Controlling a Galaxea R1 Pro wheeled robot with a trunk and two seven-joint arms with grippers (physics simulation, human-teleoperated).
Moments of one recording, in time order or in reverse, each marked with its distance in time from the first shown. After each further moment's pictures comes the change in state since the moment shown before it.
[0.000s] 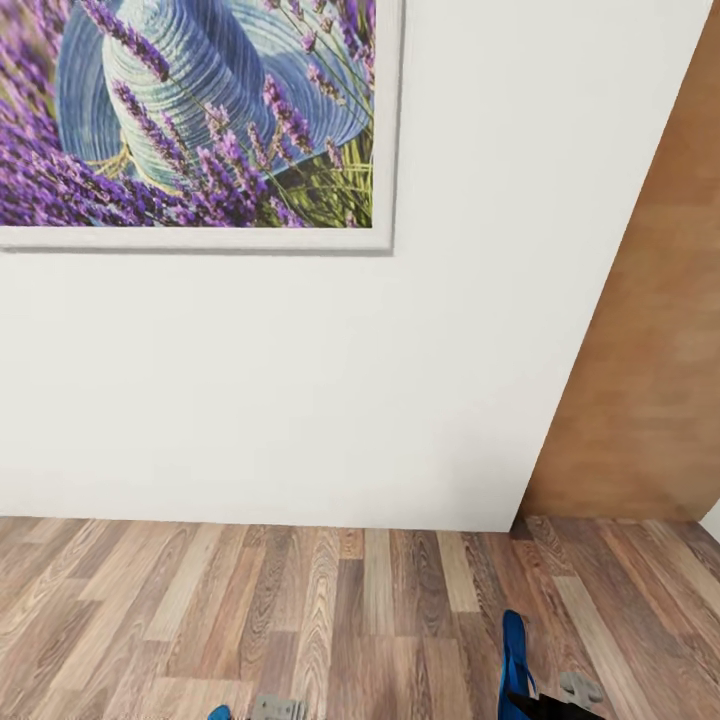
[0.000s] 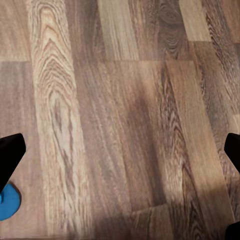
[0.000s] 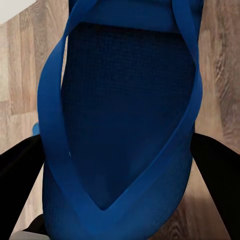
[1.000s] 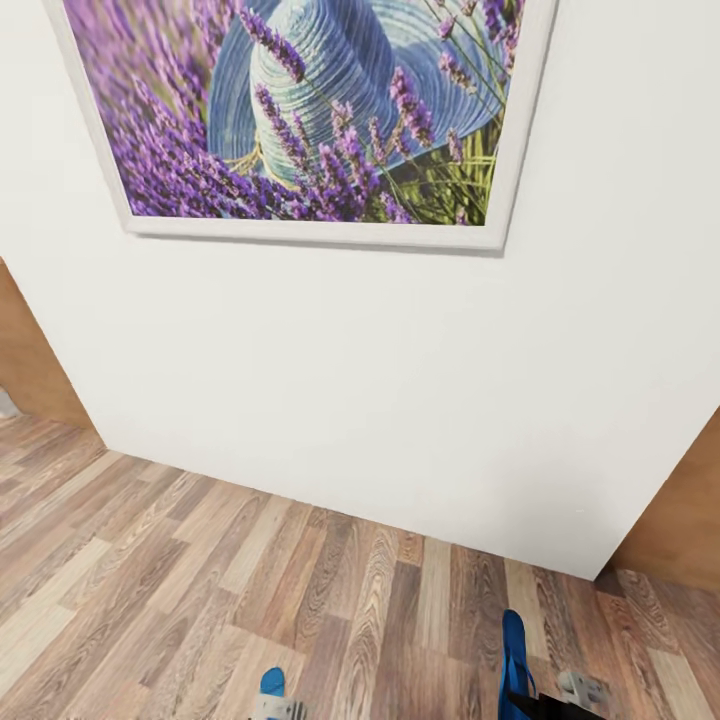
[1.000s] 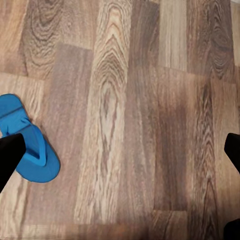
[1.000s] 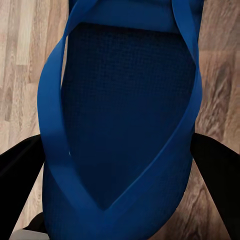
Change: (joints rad) left arm 0.000 -0.002 0.000 0.000 0.000 0.000 0.000; right arm 0.000 0.000 0.000 0.000 -0.001 0.000 0.001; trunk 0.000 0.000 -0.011
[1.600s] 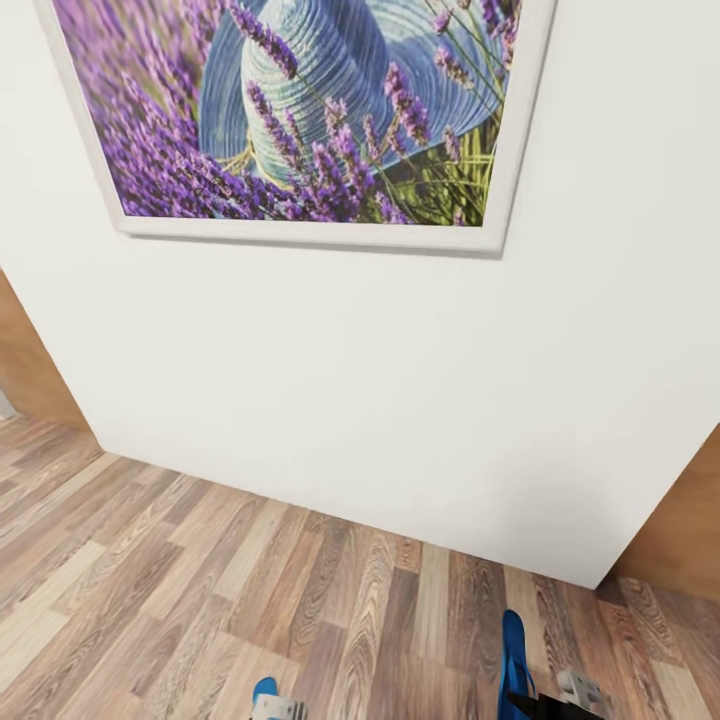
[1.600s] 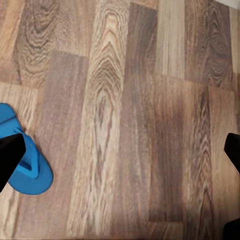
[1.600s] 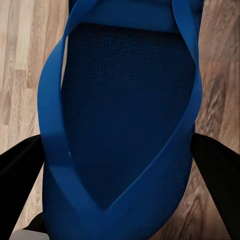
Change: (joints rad) left arm 0.000 -0.003 0.000 0.000 0.000 0.000 0.002; right arm 0.000 0.001 0.000 0.000 0.000 0.000 -0.001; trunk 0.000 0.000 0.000
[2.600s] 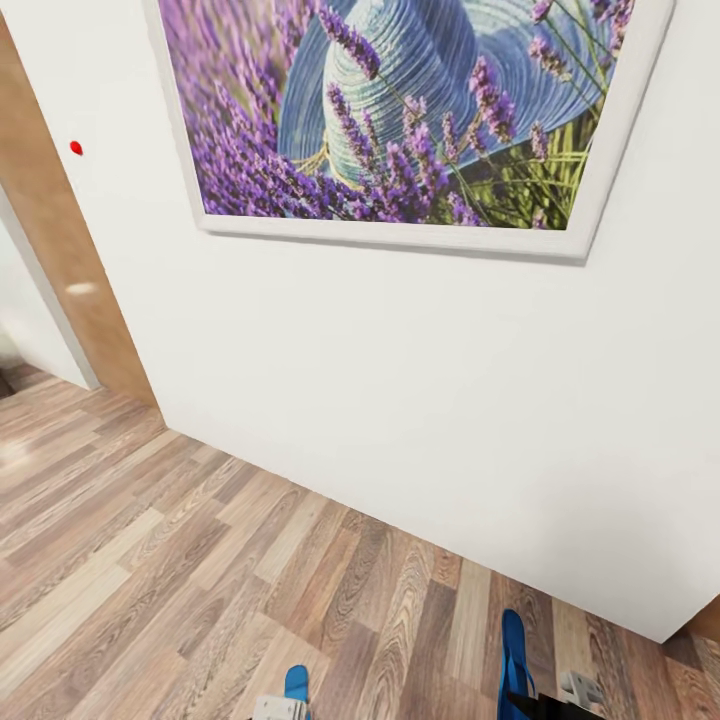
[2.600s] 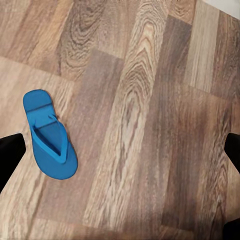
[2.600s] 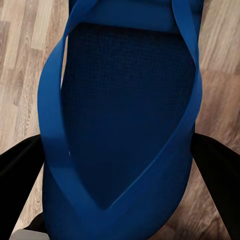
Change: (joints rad) left arm 0.000 -0.001 0.000 0.000 0.000 0.000 0.000; right arm 0.000 0.000 -0.001 0.000 0.000 0.000 0.003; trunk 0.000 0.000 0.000
